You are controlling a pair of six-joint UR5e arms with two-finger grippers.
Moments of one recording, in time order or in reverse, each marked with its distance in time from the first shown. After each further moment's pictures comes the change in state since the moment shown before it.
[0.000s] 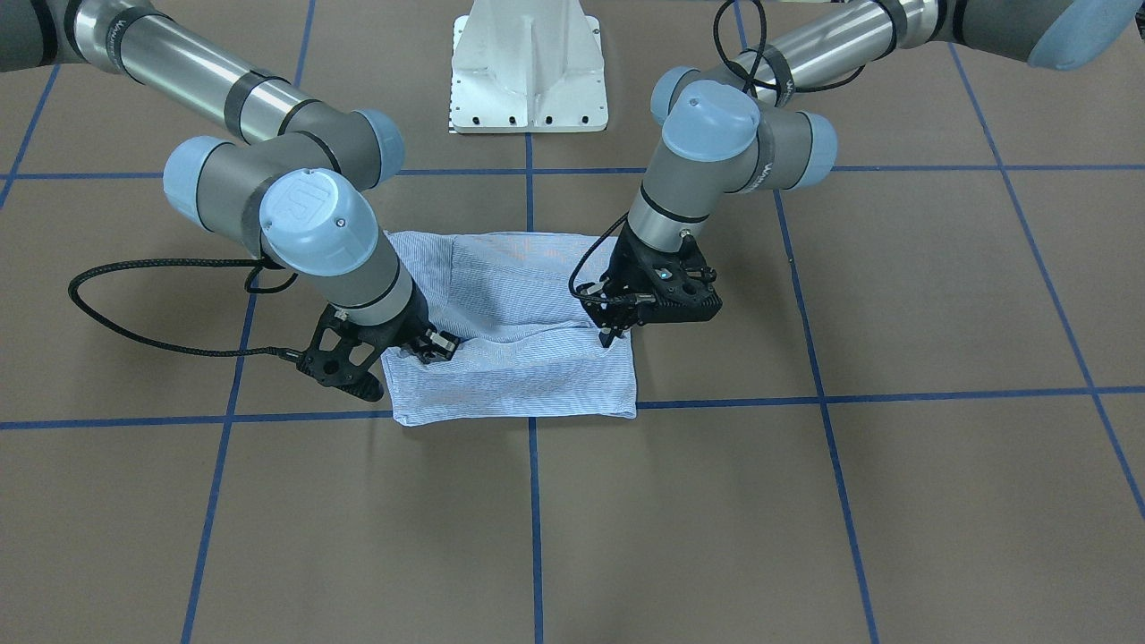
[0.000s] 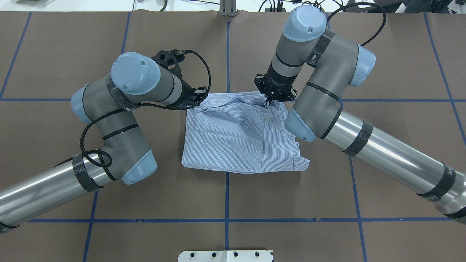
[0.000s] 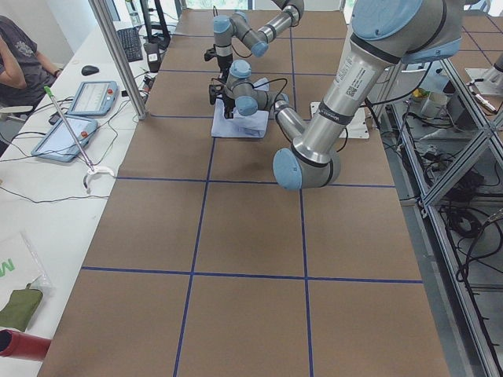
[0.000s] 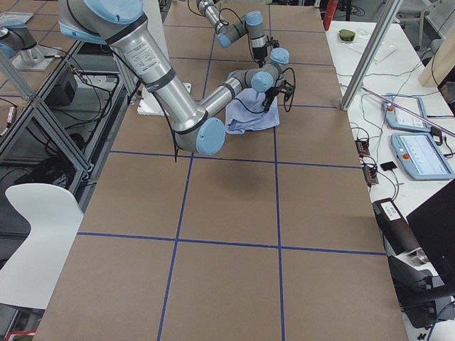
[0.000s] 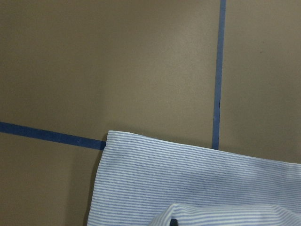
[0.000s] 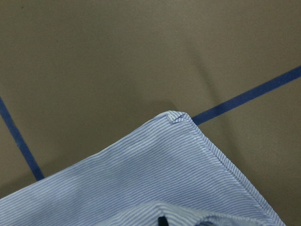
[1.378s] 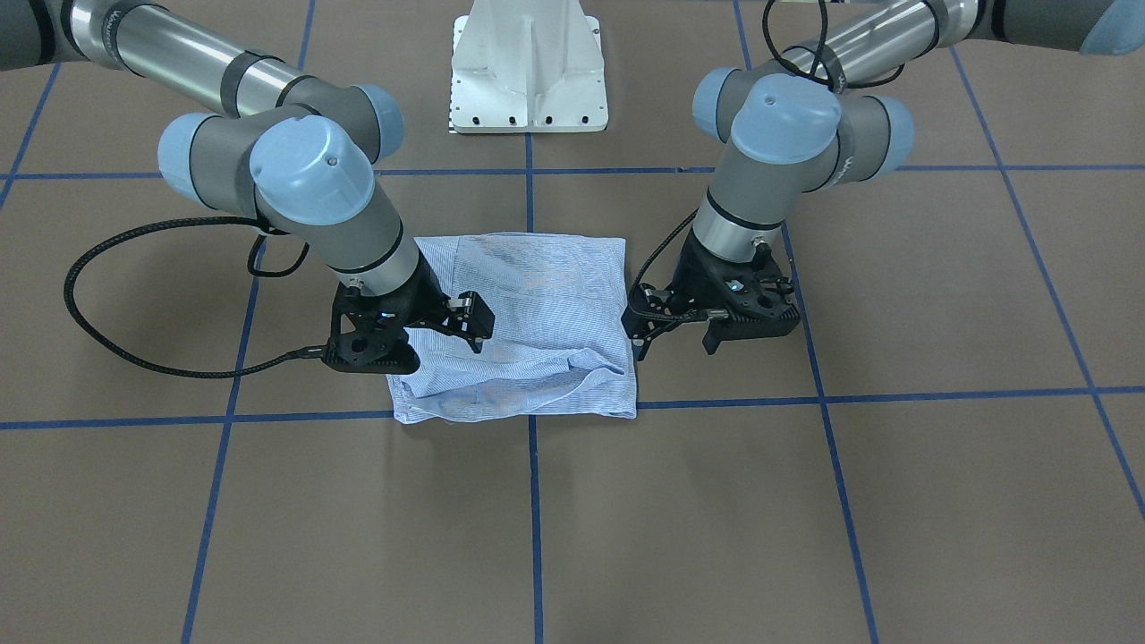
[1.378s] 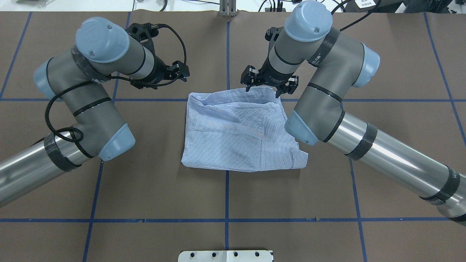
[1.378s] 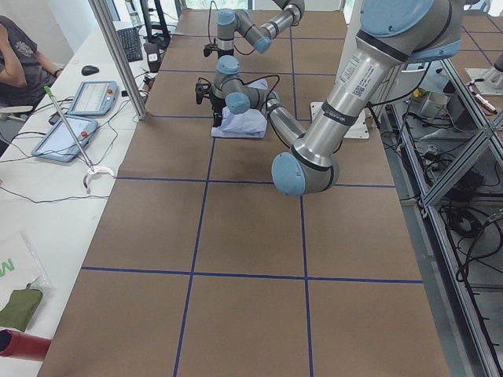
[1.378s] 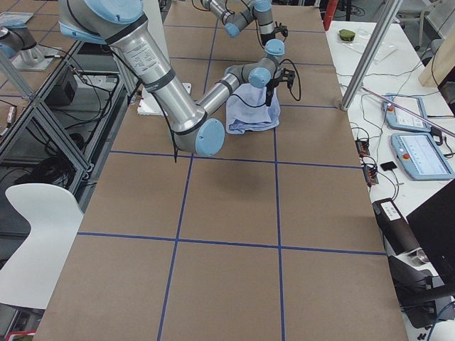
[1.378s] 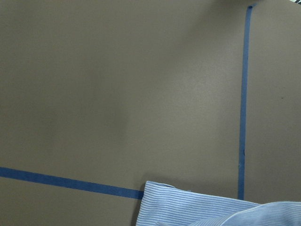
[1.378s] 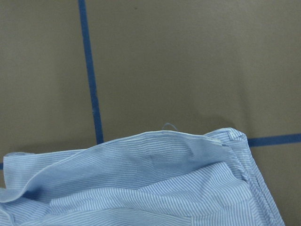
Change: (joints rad) left arm -0.118 0.060 -0.105 0.128 -0.062 0.128; right arm -0.014 -0.022 0.077 0.117 -0.081 -0.324
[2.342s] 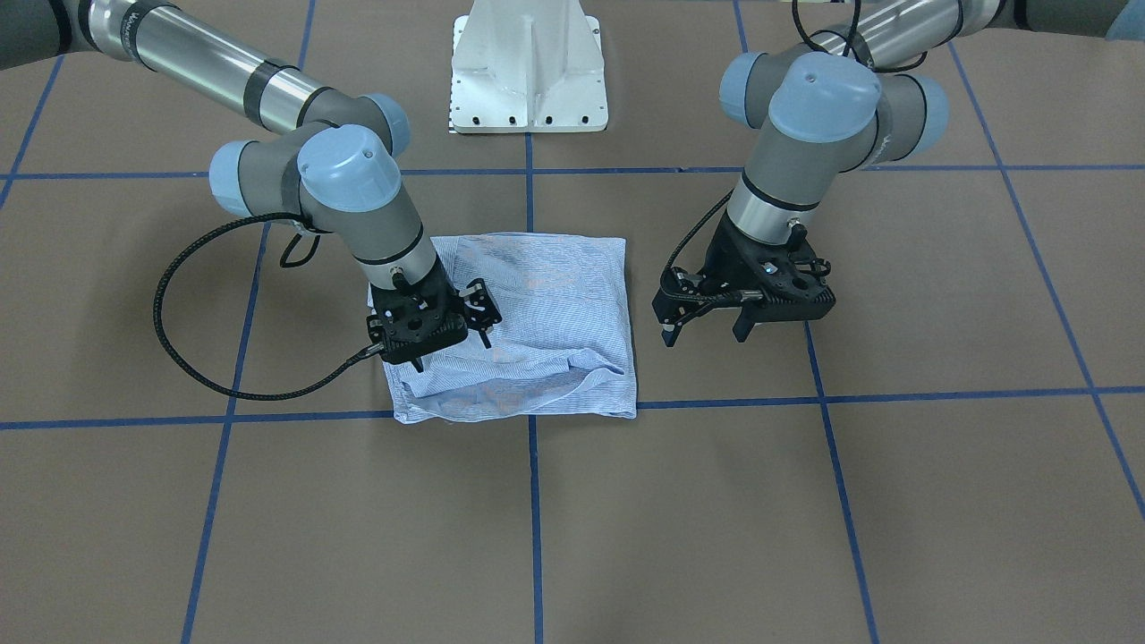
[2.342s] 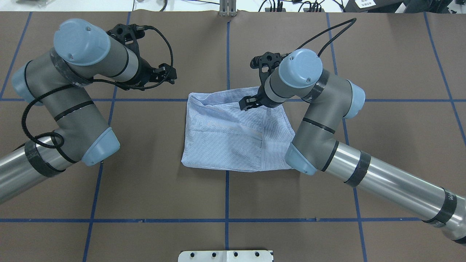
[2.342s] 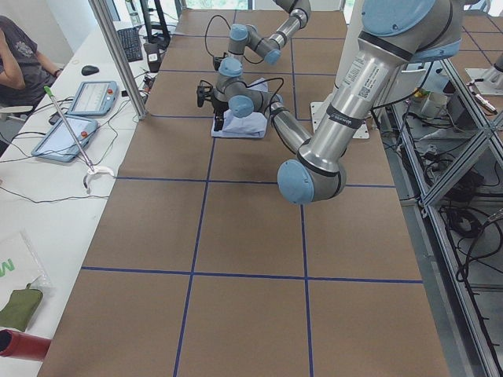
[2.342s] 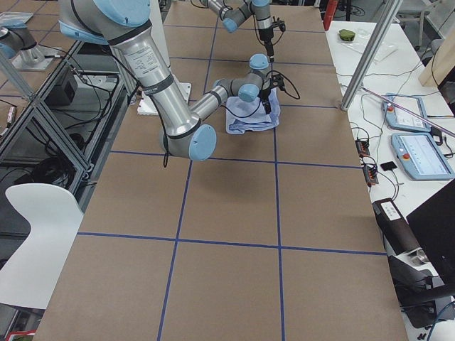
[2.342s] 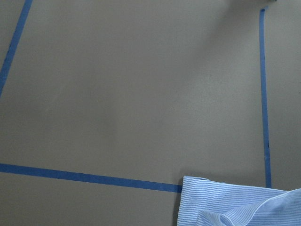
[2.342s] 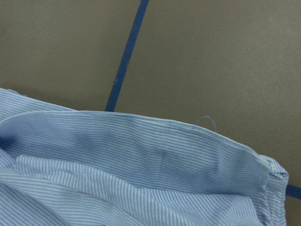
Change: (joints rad) left arm -0.009 0.051 -0.050 0.012 -0.003 0.024; right arm -0.107 -0.058 -0.033 0.169 -0.198 -0.241
